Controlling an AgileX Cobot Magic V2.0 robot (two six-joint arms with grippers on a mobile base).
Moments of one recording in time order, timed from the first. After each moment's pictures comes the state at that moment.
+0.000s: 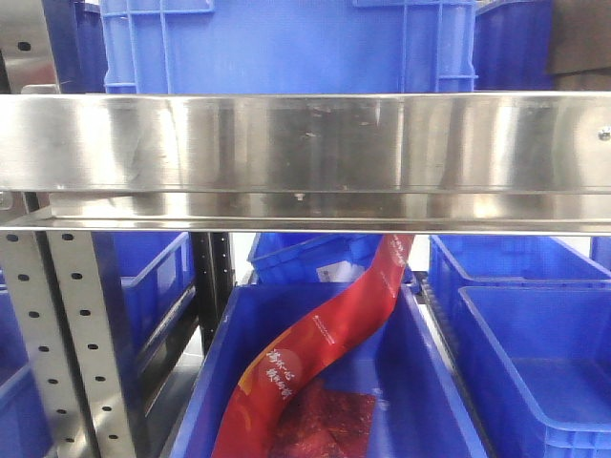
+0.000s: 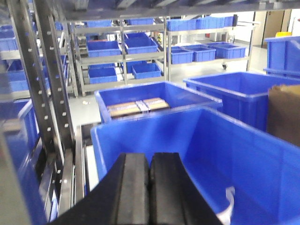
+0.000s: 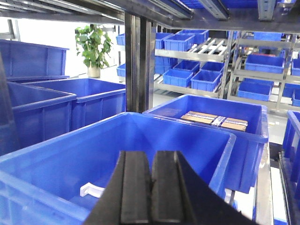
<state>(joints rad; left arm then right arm) -0.33 1.22 -1.31 0.10 0.19 -0.03 0.30 1.07 -1.17 0.07 0.14 -0.05</state>
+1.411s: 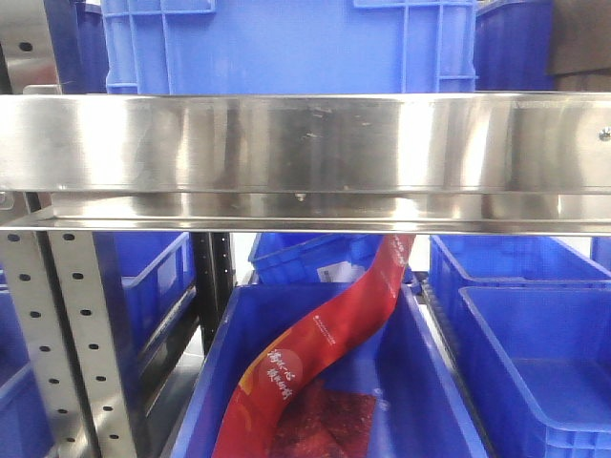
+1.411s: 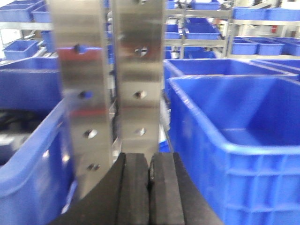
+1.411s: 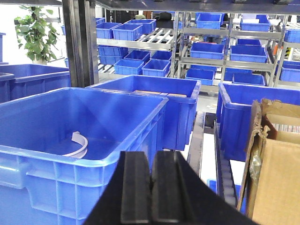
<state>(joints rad) -0.07 0.87 -0.85 0.03 0.13 -0.03 0.10 0.81 -0.89 0.06 0.15 -0.05</state>
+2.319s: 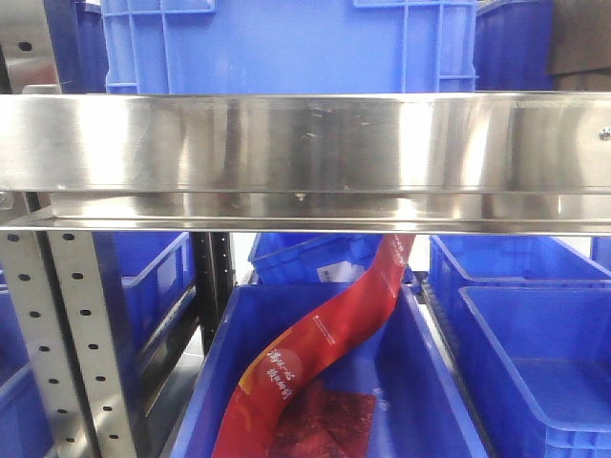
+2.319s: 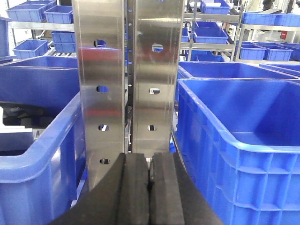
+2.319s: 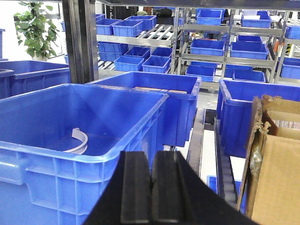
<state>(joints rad) -0.05 0.85 -0.83 0.01 0.11 -0.03 0.10 0.81 -0.89 0.06 0.17 -0.05</state>
